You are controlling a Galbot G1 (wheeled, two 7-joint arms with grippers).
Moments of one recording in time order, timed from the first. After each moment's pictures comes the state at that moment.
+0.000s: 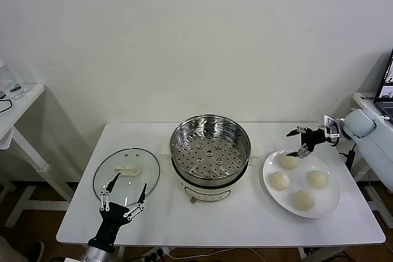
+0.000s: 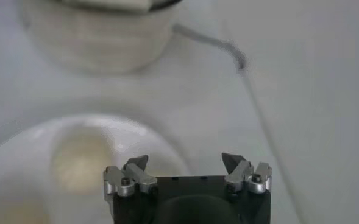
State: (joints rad) left arm 1.69 -1.20 -0.49 -2.00 0.12 -0.34 -0.08; right arm -0.04 0.76 -0.45 0.78 -0.06 0.15 -1.18
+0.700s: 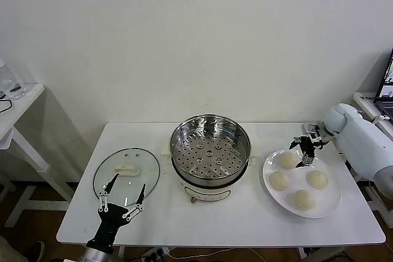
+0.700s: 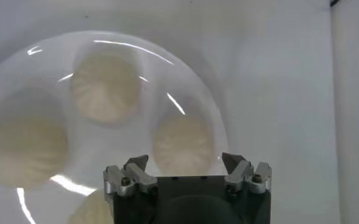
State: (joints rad) left arm 1.70 -1.20 -0.50 -2.00 0.12 -0.34 -0.08; right arm 0.00 0.92 -0.50 0.60 -0.31 0.20 -1.20
